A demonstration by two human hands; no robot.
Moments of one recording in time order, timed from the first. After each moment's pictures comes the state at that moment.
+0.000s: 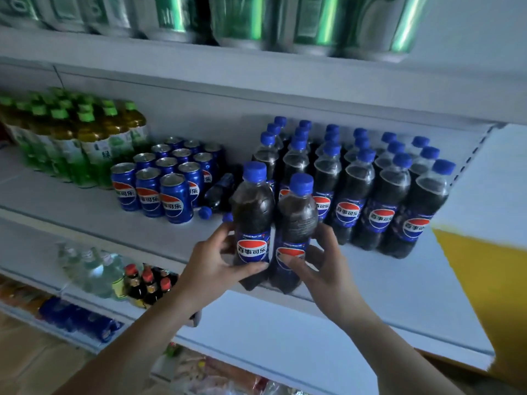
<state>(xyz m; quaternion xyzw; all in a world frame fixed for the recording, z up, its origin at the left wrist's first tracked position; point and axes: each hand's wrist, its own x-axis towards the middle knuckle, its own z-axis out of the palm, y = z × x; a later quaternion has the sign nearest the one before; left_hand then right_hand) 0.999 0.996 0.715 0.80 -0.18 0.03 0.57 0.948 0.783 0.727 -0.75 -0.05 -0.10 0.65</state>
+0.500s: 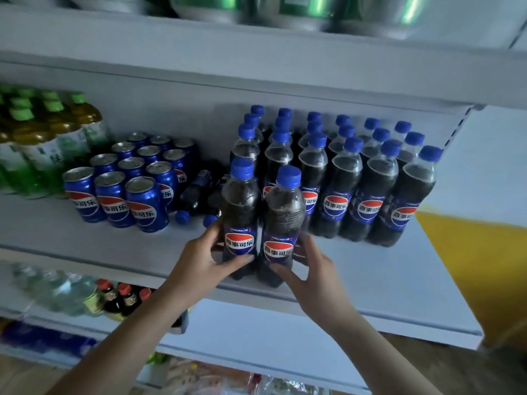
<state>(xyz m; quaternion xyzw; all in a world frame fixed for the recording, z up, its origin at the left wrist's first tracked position) 1.049 0.996 0.690 0.81 -0.24 0.01 0.53 0.969 0.778 0.687 -0.86 -0.02 -0.17 0.48</state>
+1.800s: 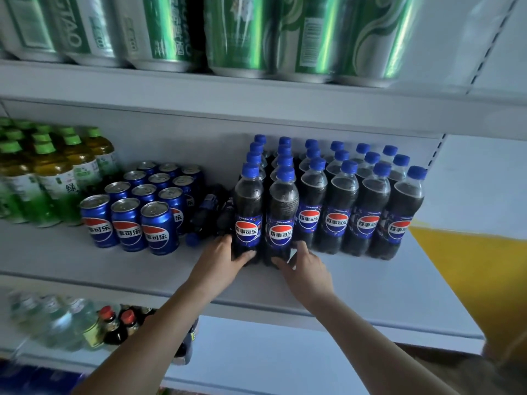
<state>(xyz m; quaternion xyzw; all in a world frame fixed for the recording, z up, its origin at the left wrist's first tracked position) 1.105 0.985 0.675 0.92 -0.18 0.05 0.34 1.025 0.793 0.673 -0.94 0.16 -0.12 0.28</state>
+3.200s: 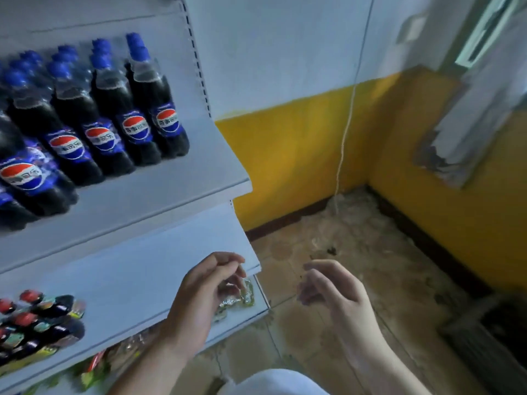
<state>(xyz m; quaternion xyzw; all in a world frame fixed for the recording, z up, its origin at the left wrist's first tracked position) 0.752 0.796 0.661 0.60 -0.18 -0.40 0.67 0.570 0.664 0.643 -0.55 0.34 -0.30 0.70</state>
